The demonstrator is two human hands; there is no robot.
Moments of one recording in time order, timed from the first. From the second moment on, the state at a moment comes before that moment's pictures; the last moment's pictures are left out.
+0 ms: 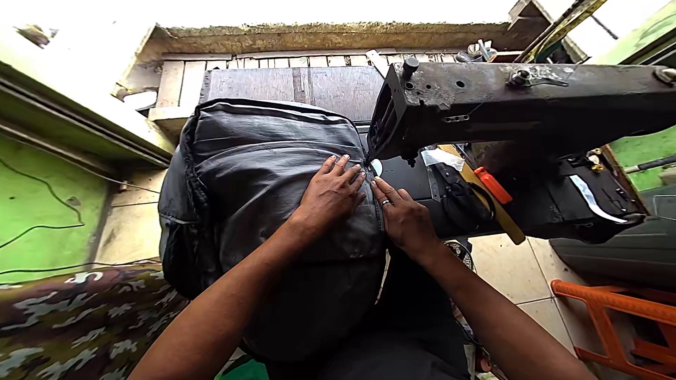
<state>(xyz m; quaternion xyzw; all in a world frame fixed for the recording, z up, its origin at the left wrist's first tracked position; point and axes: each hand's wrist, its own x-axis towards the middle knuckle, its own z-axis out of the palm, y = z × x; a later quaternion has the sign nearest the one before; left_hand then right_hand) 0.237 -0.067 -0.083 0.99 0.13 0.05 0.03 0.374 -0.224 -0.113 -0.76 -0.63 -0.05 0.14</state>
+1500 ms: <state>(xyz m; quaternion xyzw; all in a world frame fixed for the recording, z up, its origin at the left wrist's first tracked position) 0.017 -0.181 -0.073 0.61 0.68 0.28 0.30 0.302 -0.310 -0.133 -0.63 -0.26 0.48 0.56</state>
